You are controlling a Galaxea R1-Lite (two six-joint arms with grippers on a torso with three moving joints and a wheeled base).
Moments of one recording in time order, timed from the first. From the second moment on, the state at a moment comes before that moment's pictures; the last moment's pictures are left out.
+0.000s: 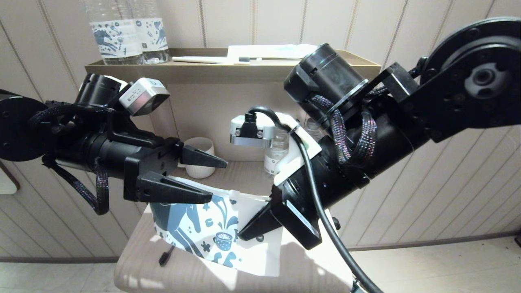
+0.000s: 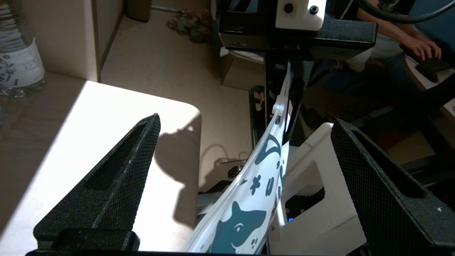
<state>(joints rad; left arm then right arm) -0.34 1.69 -1.28 0.34 -1.30 0.48 0.83 1.88 -1.92 0.88 0.57 -0.25</state>
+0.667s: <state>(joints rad) -0.34 1.68 -1.29 0.34 -1.30 0.47 0.82 1.90 -1.92 0.83 0.62 -0.24</state>
